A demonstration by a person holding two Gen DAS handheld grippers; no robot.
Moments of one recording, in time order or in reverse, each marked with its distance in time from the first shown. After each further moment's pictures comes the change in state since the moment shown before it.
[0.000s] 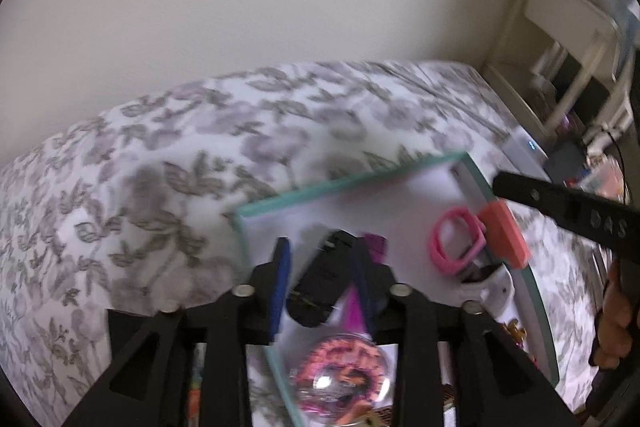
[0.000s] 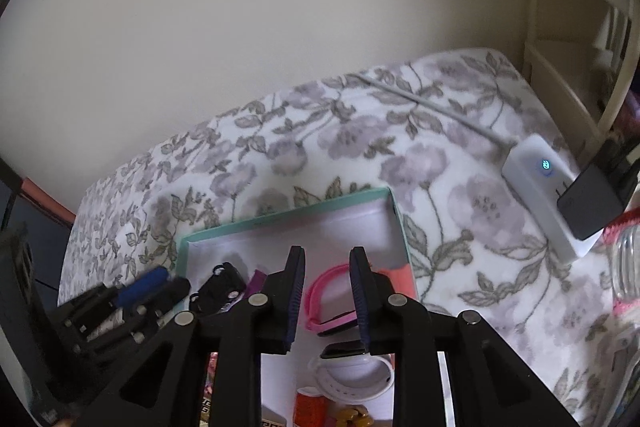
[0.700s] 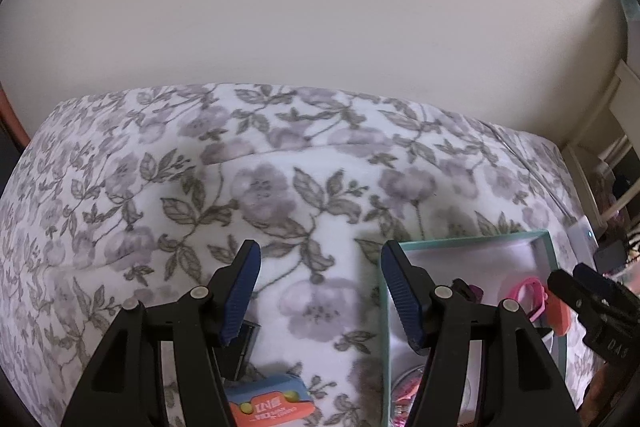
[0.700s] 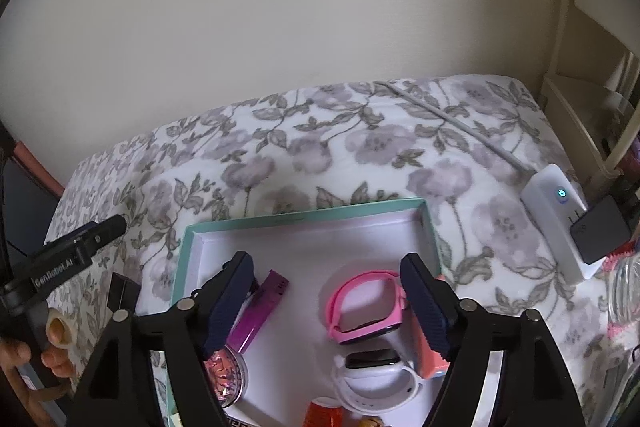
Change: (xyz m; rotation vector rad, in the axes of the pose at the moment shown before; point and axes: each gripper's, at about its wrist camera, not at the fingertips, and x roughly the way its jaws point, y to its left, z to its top) left arm -0.016 0.089 0.006 -0.266 -0.045 0.167; right arm 0.013 0.037 -0.007 -0.118 -0.022 -0.044
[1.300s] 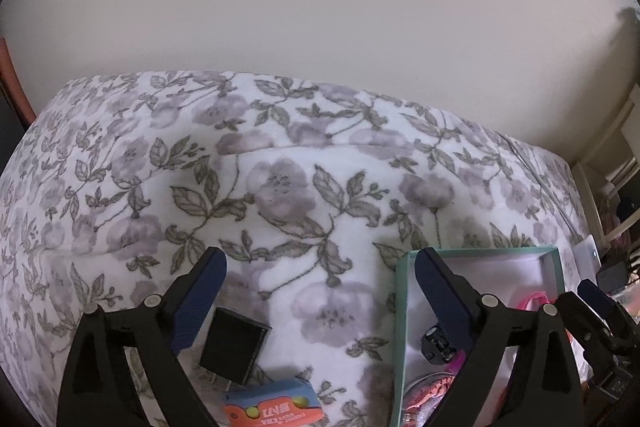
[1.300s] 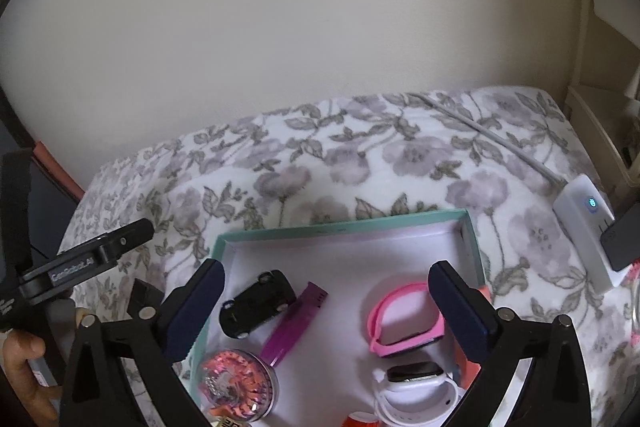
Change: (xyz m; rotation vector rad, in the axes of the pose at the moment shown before) left arm 0.007 0.017 0.002 -0.071 0.007 0.008; right arm 0.002 0.018 -0.002 -0.017 -0.063 0.088
